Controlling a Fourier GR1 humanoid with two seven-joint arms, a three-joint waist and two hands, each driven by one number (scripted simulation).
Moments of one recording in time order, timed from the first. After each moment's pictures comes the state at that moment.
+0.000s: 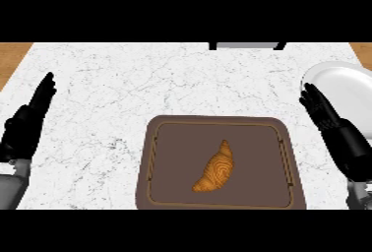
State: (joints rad) left arm -0.18 0.56 -0.12 -1.48 0.06 0.25 0.08; right arm -0.08 -0.50 0.16 -1.68 -0.25 -0.03 -0.02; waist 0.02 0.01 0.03
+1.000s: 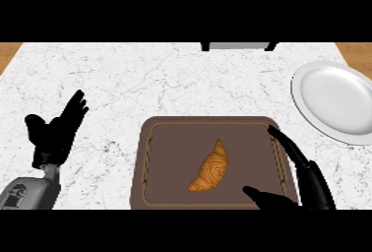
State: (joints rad) left arm -0.16 0.37 -0.10 -1.39 0.21 0.16 0.13; right arm 0.12 -0.40 0.43 -1.85 0.35 -0.42 0.18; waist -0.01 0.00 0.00
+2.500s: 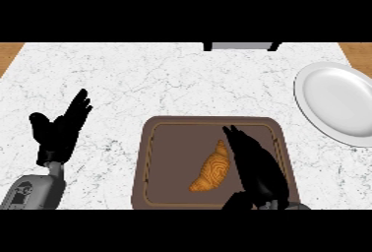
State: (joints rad) left arm -0.17 0.30 -0.03 -1.37 0.15 0.09 0.13; right arm -0.20 -0.21 0.60 -1.85 0.65 0.24 0.97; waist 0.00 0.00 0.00
